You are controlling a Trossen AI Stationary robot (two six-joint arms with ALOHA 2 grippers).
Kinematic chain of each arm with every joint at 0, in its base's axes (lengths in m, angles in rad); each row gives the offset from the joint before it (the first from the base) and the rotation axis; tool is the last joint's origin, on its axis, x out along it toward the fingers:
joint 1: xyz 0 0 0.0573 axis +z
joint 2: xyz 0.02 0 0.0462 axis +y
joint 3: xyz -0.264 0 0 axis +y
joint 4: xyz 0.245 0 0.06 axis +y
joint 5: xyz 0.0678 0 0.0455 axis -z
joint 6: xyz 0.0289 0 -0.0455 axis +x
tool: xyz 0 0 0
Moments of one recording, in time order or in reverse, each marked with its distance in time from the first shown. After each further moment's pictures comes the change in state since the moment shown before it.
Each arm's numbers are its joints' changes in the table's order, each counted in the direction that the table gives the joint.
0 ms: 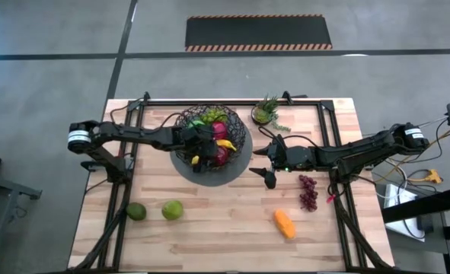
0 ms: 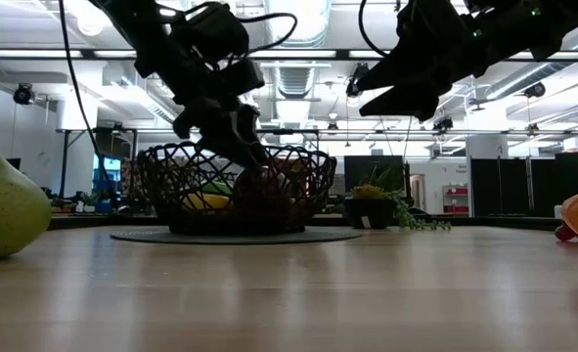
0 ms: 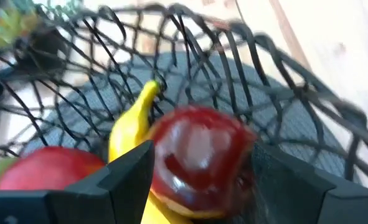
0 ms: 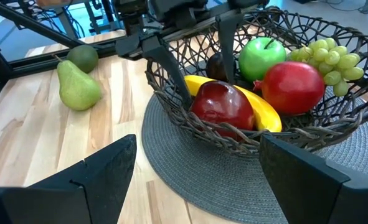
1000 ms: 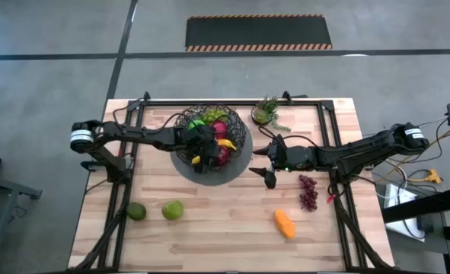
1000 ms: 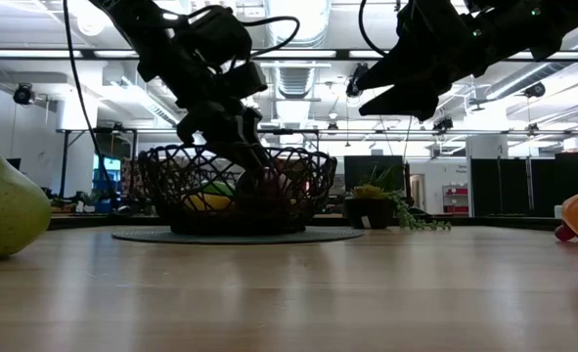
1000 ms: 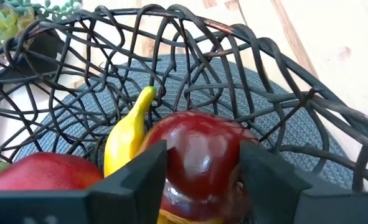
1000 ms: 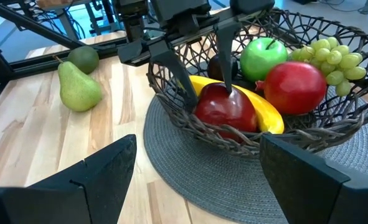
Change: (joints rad) left arm 0.005 0.030 -0.001 -0.027 -0.003 -0.001; right arm 0.000 0.000 0.000 -0.004 0.000 0.001
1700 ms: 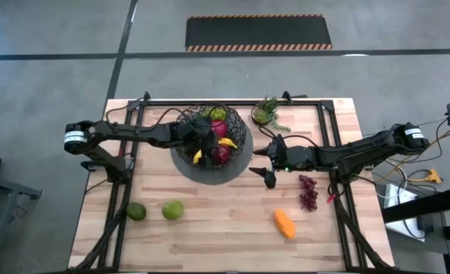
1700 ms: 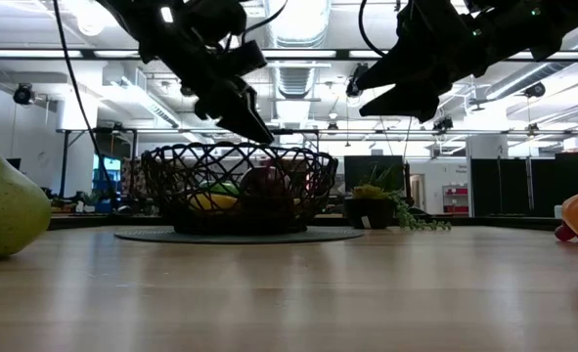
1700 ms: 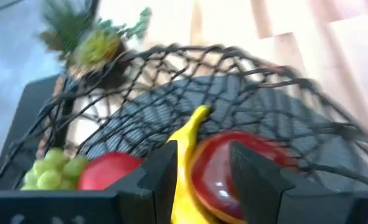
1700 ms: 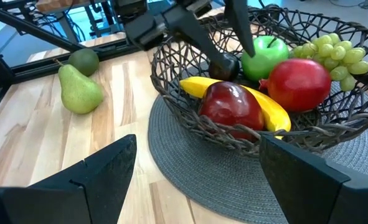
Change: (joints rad) left arm 0.003 -0.077 -0.042 -0.002 -0.119 -0.057; right arm 0.000 0.000 0.000 0.001 0.000 0.025
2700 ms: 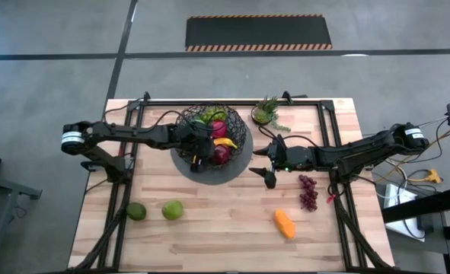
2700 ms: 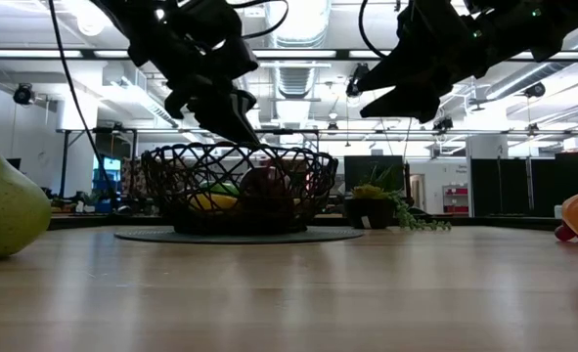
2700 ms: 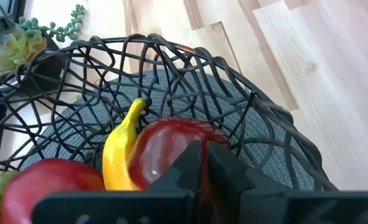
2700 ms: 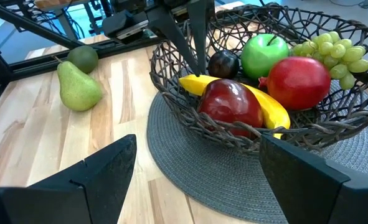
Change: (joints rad) left arm -0.008 -0.025 0.035 0.071 0.177 0.060; right arm 0.000 0.000 0.003 0.003 0.000 -0.005
